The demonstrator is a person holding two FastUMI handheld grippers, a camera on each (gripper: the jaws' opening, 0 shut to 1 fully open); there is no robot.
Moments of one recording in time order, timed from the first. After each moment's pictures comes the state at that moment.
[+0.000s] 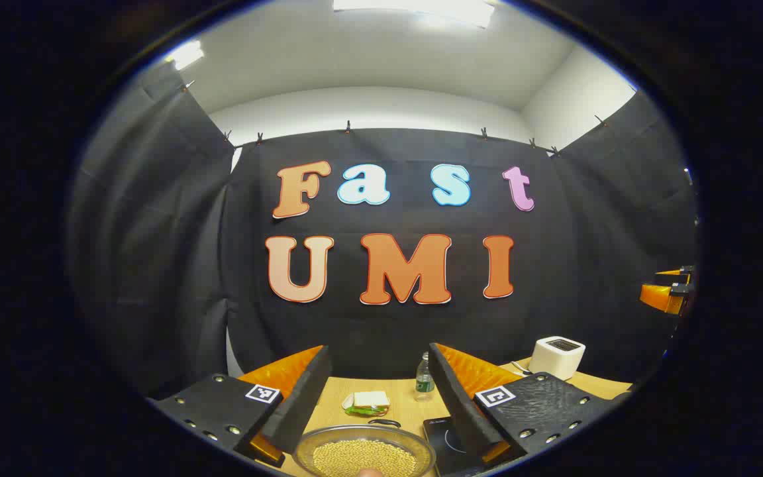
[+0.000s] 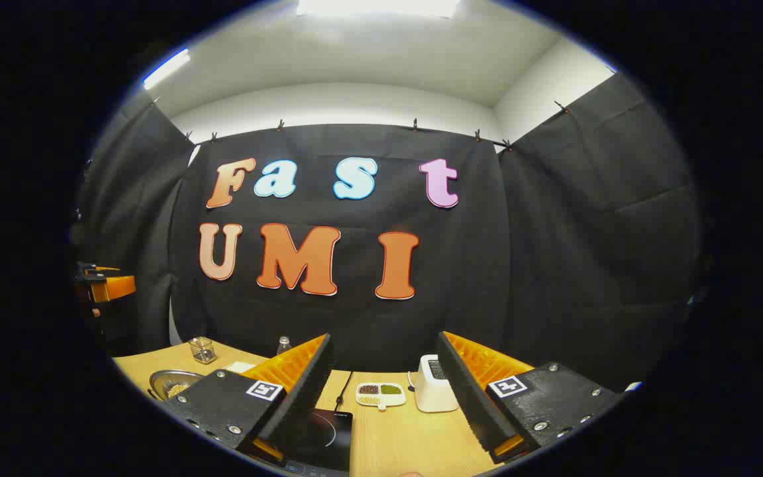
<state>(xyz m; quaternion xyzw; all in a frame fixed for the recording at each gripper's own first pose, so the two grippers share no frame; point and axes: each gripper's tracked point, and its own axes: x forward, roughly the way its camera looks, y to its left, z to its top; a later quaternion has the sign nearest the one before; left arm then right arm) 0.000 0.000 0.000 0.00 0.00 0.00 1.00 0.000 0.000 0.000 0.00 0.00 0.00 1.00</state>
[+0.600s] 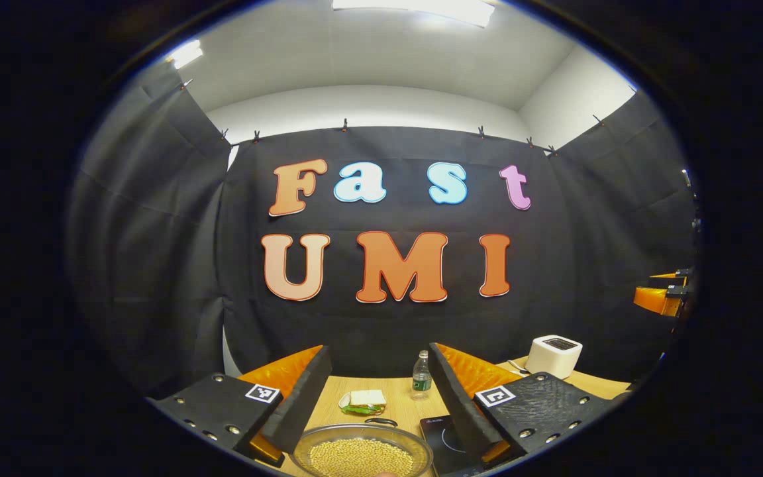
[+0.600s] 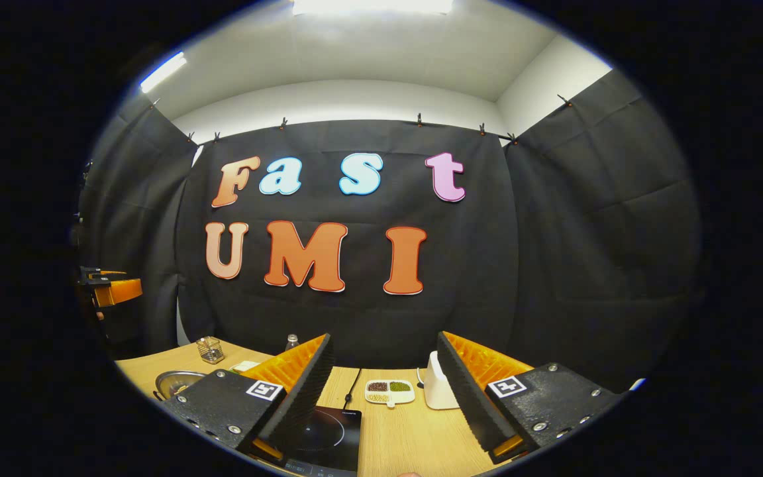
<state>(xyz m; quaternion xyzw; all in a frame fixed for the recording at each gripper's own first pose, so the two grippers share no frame) -0.001 0.002 -0.003 0.00 0.00 0.00 1.00 0.004 0.005 -0.005 0.02 0.01 0.01 1.00</state>
